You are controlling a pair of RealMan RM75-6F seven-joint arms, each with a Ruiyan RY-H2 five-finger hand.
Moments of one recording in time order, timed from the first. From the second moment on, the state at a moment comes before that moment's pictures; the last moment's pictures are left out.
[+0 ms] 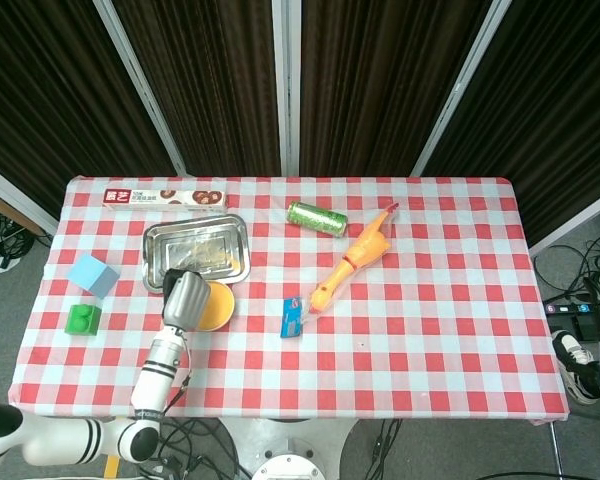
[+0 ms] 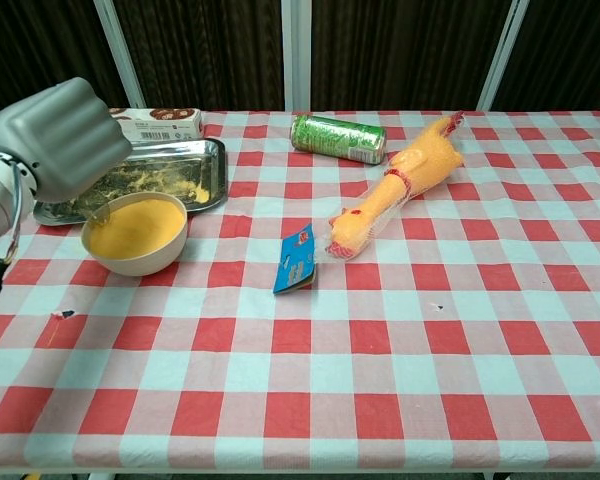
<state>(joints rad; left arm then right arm) -0.72 -1.70 -0.04 -1.54 0.96 1.39 1.80 0.02 -1.07 0.12 -1.57 -1.50 1.61 0.06</state>
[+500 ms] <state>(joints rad) -0.73 -1.70 -0.04 -1.44 1.09 1.37 1.56 0.01 -1.07 0.12 -1.57 -1.50 1.61 0.06</state>
